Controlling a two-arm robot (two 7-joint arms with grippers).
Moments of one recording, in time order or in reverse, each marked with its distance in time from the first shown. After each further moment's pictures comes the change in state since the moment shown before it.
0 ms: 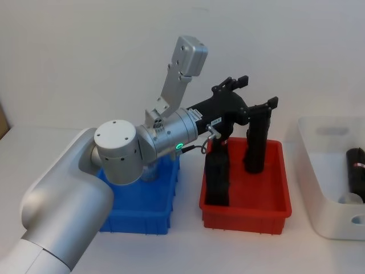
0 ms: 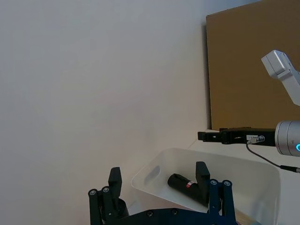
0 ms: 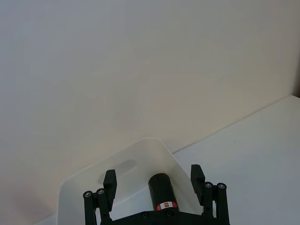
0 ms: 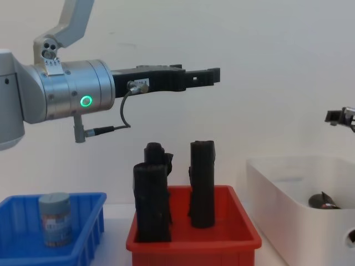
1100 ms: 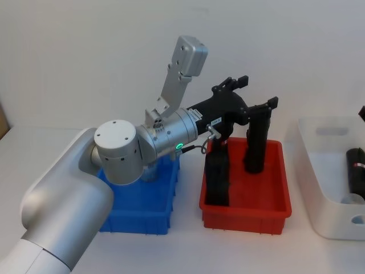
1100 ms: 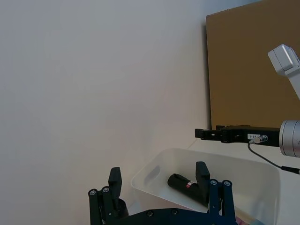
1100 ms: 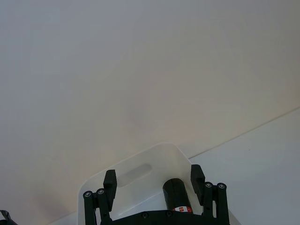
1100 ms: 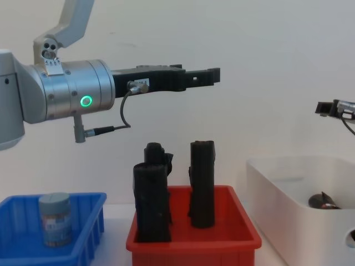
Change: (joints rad) left arm 0.000 0.000 0.000 0.000 0.000 0.000 0.000; right arm -0.025 -0.008 -0.012 -0.033 -0.019 -0.039 0.057
